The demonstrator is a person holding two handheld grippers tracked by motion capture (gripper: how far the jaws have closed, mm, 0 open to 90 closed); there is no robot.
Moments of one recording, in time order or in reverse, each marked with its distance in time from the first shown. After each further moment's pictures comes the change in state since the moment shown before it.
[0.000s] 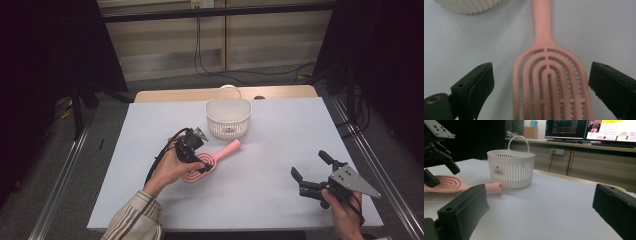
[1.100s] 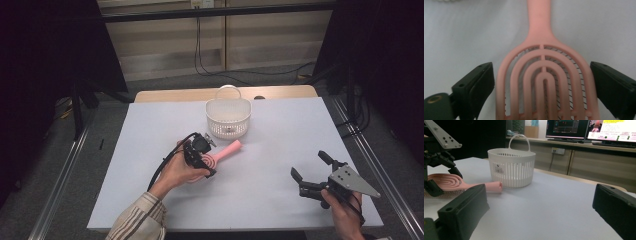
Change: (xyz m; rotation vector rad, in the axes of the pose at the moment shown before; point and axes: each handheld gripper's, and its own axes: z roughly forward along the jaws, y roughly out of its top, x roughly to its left) left arm -0.010 0.004 0.026 0.109 -0.011 0.010; right arm -0.001 -0.001 0.000 0.006 0.005 -0.014
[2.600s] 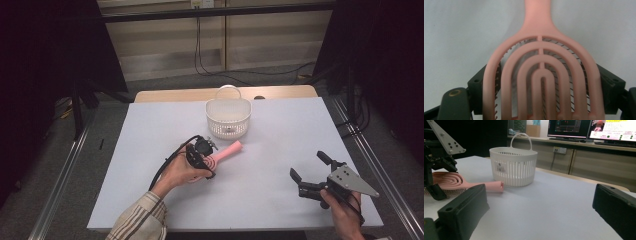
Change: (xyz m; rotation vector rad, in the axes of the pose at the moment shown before) left arm -0.003 0.001 0.009 0.062 0.002 0.003; right arm 0.001 -0.001 0.001 0.011 0.013 -0.002
